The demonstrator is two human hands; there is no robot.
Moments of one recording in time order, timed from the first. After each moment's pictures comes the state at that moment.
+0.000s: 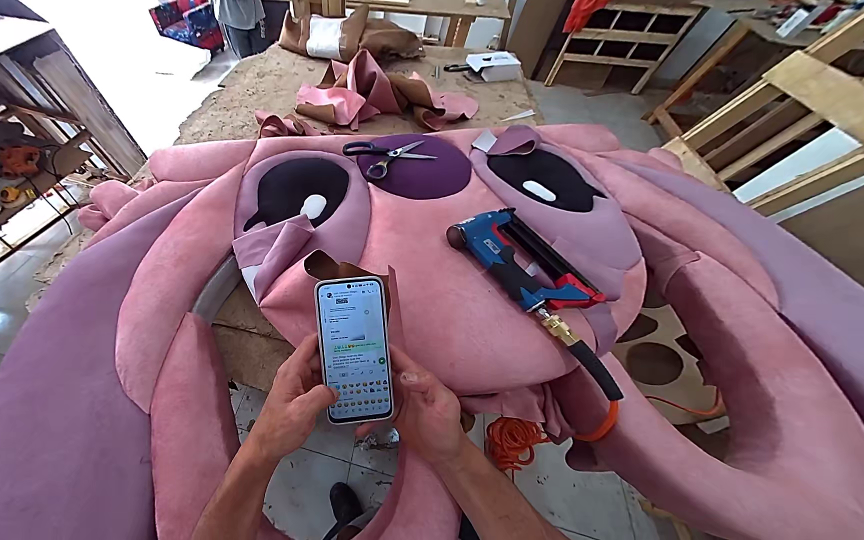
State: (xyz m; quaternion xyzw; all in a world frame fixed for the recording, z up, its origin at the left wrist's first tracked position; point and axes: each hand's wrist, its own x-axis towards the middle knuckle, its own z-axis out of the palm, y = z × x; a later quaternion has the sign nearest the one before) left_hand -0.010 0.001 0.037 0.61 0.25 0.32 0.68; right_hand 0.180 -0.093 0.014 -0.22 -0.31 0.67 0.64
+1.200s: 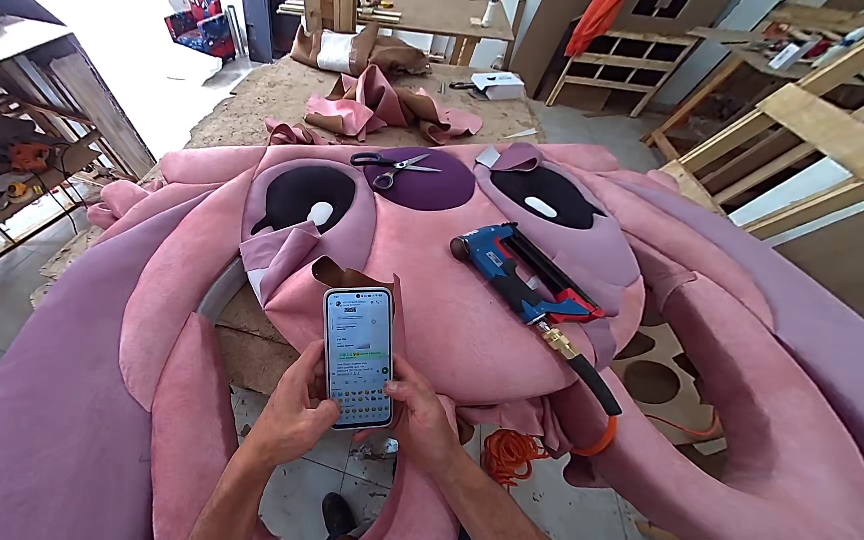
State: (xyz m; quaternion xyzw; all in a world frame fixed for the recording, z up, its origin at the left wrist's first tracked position) left_hand -0.015 0.002 0.038 0.65 0.27 0.27 0.65; right_hand 0.172 -0.092 0.022 -0.36 -0.28 0.63 0.62
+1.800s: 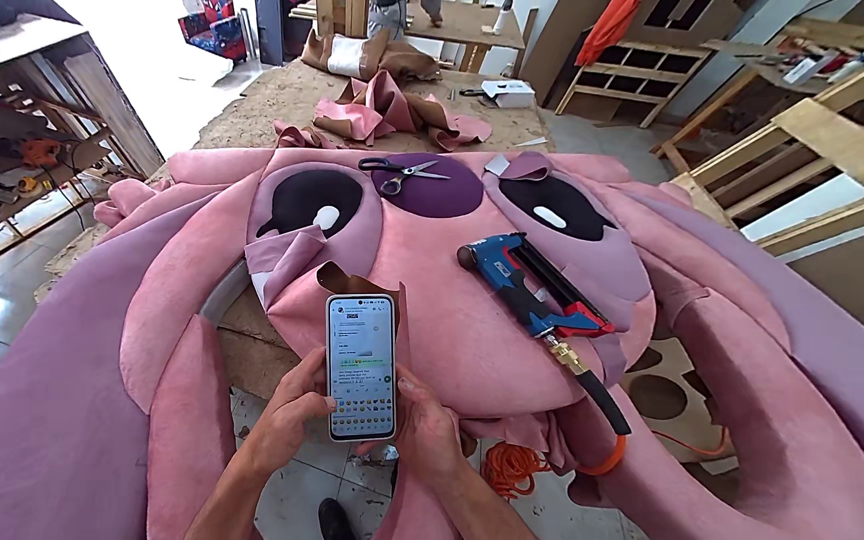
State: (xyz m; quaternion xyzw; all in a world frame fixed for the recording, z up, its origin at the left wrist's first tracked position) left_hand -0.017 0.008 0.034 0.60 0.22 0.30 0.71; right_hand 0.174 -0.091 0.021 -0.31 -0.25 0.66 0.63
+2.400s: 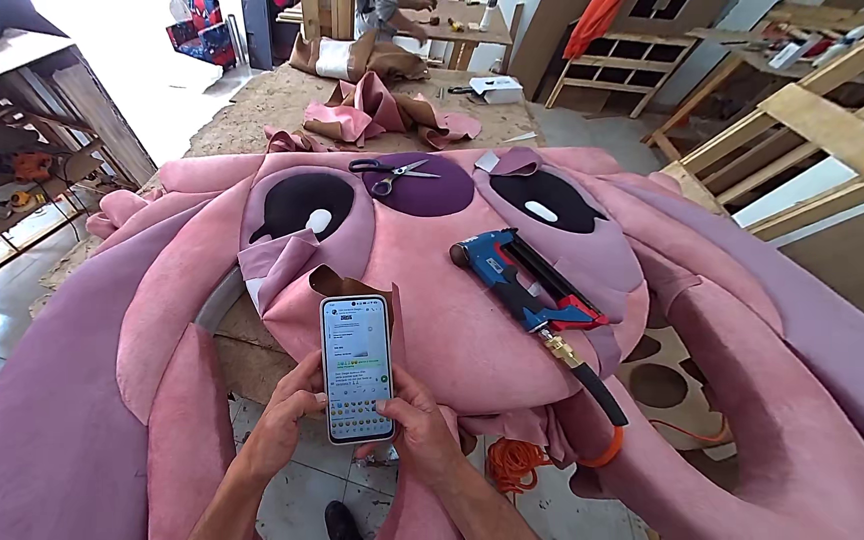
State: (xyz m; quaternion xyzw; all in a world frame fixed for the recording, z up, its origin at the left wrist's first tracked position) left_hand -0.018 0.010 0.032 0.58 0.24 0.29 0.73; right_hand 0.171 -0.090 0.030 -0.38 -0.26 0.64 0.62
